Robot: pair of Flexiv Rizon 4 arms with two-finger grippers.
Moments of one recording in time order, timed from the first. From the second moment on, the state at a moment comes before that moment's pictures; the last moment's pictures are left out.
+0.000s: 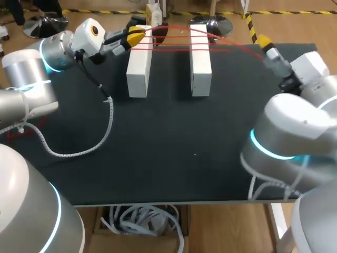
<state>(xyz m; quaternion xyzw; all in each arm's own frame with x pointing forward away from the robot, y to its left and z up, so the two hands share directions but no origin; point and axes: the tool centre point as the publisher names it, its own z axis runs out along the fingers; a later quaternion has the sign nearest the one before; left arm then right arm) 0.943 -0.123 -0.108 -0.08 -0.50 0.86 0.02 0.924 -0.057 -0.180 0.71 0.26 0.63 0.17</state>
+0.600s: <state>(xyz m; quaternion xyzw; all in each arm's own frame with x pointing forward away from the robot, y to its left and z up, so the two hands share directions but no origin) 0.943 -0.123 -0.108 -0.08 -0.50 0.86 0.02 0.911 -0.017 -0.175 0.76 -0.01 0.64 0.05</state>
